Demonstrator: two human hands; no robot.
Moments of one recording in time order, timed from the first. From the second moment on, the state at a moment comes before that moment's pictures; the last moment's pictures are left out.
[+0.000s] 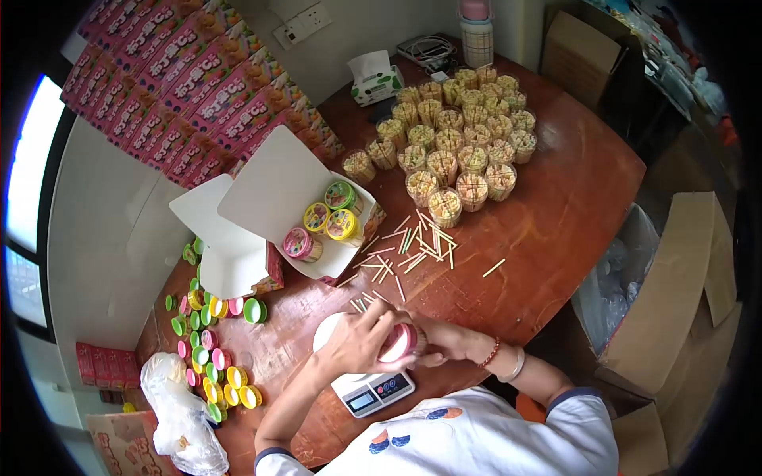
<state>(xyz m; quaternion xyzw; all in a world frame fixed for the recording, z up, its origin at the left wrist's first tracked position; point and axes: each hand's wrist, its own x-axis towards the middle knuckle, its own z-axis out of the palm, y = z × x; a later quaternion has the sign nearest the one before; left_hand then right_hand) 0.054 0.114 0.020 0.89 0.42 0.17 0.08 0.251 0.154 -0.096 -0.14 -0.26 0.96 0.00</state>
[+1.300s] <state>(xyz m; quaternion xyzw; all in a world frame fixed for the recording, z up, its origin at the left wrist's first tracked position) -0.196 0.044 -0.053 0.39 0.90 0.18 -0.03 0.159 0.093 -0.070 -0.18 -0.81 0.48 0.29</state>
